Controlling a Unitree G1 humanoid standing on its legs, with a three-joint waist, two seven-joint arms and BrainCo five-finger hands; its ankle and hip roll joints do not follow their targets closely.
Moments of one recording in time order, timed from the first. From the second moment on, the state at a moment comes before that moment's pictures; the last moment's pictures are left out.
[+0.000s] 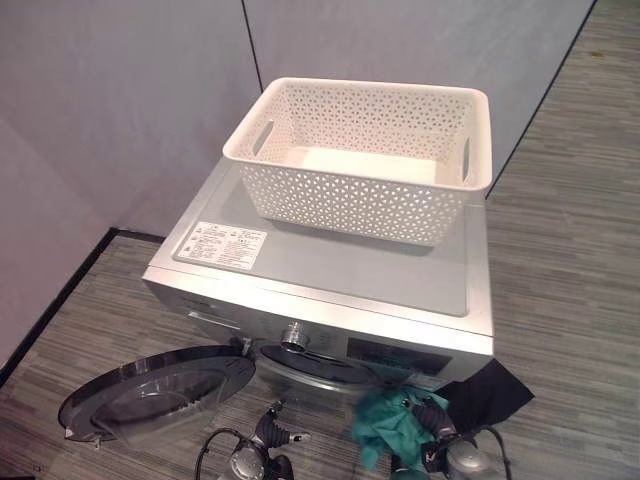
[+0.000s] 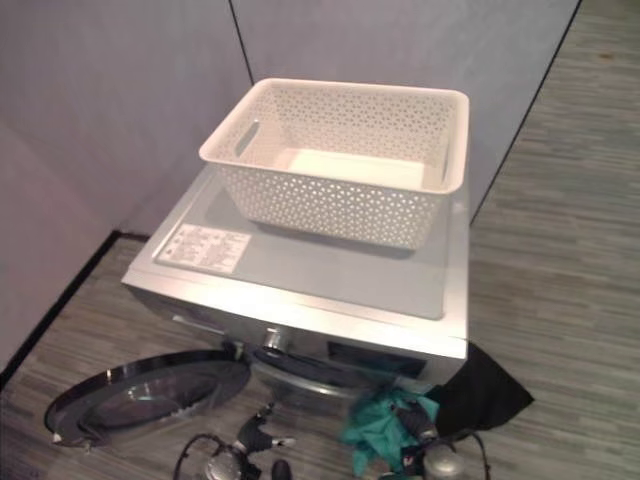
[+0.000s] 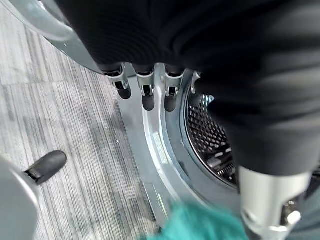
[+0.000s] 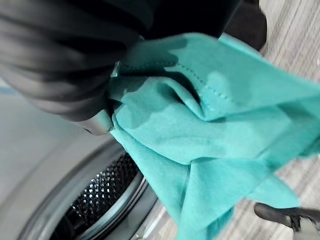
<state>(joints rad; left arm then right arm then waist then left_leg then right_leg) -0.04 0.14 -0.50 1.01 0.02 -0.17 0.17 0.10 -0.28 0.37 0.67 0.30 -0.07 -0.06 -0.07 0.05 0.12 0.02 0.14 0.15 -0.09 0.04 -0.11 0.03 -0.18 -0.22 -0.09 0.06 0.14</state>
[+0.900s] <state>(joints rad) -0.08 0.16 -0.60 0.91 -0.04 -0.20 0.22 -0.34 -0.15 0.50 0.93 0.38 -0.09 -0.19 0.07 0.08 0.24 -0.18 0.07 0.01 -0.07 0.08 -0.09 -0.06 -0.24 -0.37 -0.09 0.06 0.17</state>
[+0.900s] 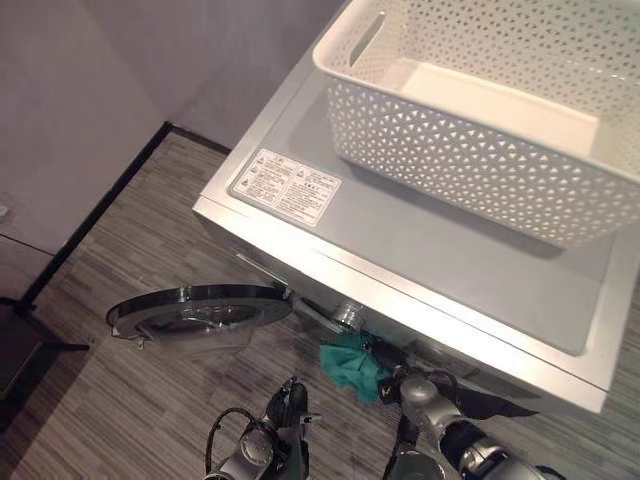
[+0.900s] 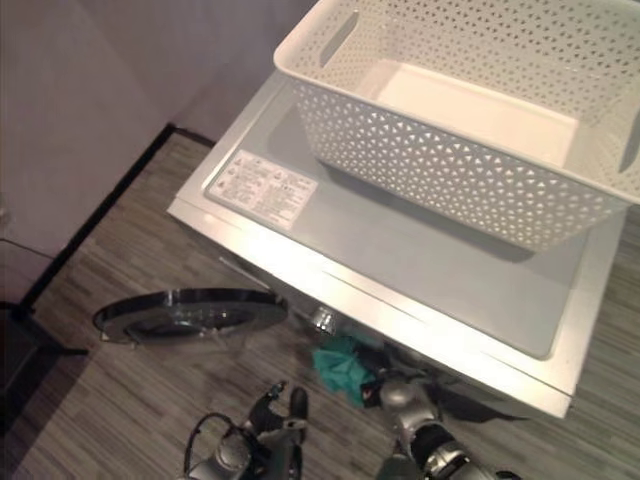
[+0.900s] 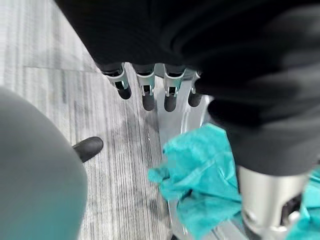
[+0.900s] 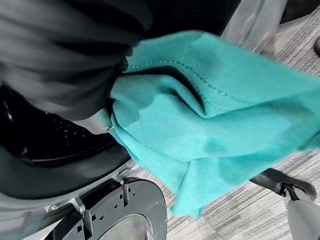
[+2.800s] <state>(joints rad) -0.47 0.30 -0.69 0.52 -0.26 -0.28 0.26 -1.03 -0.45 0.42 0.73 -0.68 0.23 -0.93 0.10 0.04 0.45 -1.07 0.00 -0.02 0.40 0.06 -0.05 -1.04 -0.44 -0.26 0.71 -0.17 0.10</state>
